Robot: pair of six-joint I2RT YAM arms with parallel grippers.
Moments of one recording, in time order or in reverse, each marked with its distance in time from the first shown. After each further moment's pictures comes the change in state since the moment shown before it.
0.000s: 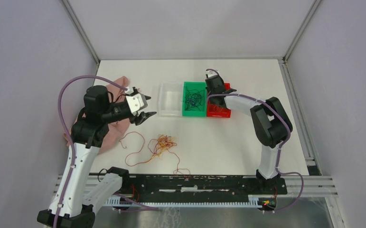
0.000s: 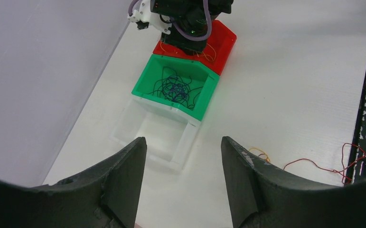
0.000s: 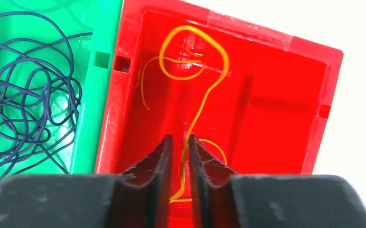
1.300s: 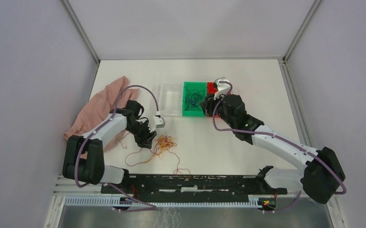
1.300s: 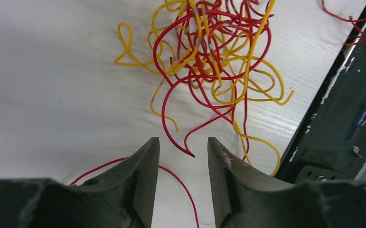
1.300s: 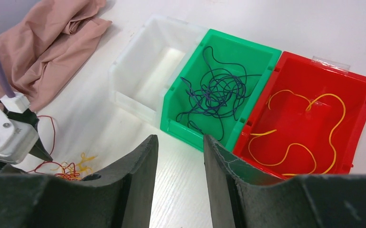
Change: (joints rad) left arm 0.005 0.537 -0.344 -0.211 -0.266 0.242; right arm 0.222 -0.726 -0.463 0.300 -0.207 0.099
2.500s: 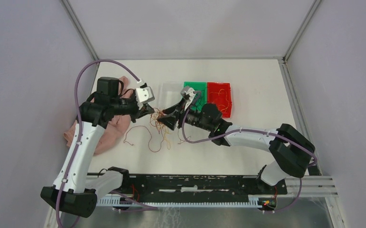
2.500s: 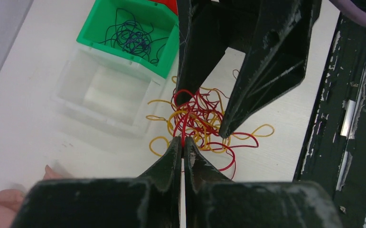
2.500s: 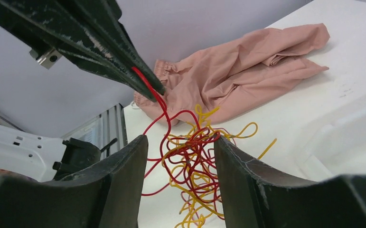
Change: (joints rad) left arm -0.005 -0.327 0.464 -0.090 0.224 -0.139; right arm 0.204 0.343 0.043 0.666 -0.460 0.199
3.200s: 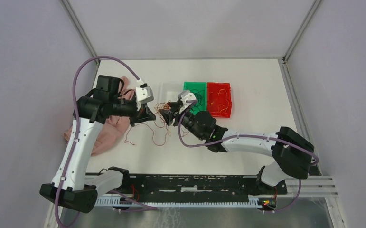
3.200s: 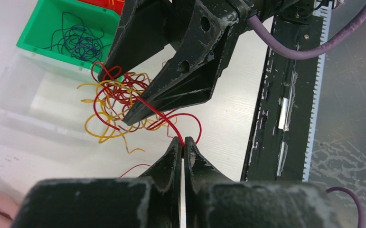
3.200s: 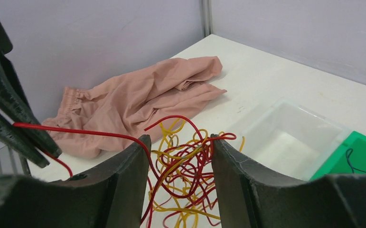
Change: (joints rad) left arm -0.015 0.043 0.126 -0.228 0.113 -0.013; right arm 0.158 -0.008 0.041 -0.040 0.538 -0.315
